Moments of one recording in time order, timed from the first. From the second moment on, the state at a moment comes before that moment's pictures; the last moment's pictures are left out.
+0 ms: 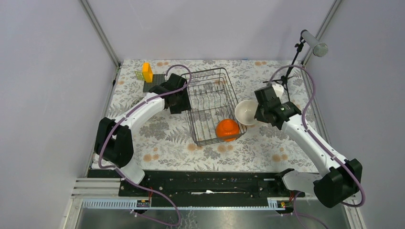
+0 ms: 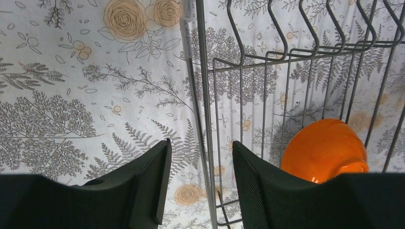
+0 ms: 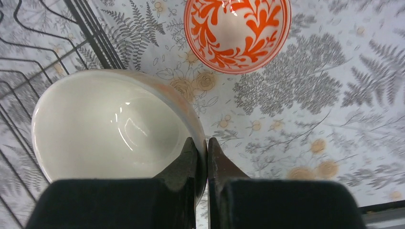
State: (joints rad) left arm -0.47 1.63 1.29 -0.69 -0.05 -0.67; right arm 0.46 1.22 1.10 -0.83 0.37 0.62
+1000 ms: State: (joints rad) left arm -0.26 1.77 1.42 -0.69 -0.02 -0.51; right arm 0.16 1.16 0.87 -0.86 0.18 0.77
